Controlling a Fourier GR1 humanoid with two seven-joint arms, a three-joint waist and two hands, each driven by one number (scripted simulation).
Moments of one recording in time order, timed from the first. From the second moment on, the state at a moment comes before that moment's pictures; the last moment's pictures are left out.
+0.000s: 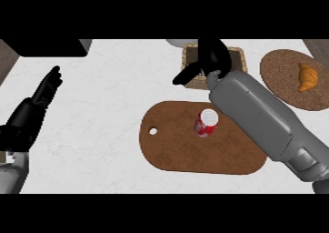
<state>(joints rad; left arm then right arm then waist) -0.16 0.47 -0.09 -1.58 0.04 0.08 0.02 -1.07 -0.28 0.63 -0.90 0.16 -0.36 0.77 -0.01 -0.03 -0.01</state>
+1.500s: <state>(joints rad) -0.18 0.43 -0.06 -1.55 0.01 0.06 -0.01 -1.11 -0.41 0.68 -1.05 -0.22 0.29 1.11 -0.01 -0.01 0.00</state>
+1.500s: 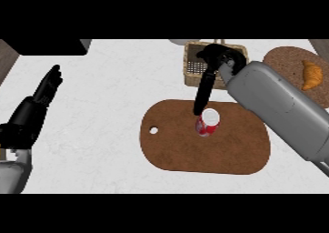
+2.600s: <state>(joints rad) -0.20 0.40 -0.02 -1.53 -0.02 0.03 -0.03 -0.91 -0.38 0.72 -1.16 0.00 0.21 1.08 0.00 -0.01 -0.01</state>
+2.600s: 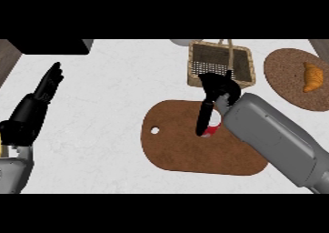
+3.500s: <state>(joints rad) -0.18 0.37 0.00 -1.56 -0.04 -0.01 -0.02 -0.74 -0.33 0.67 -1.19 0.10 0.18 1.09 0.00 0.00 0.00</state>
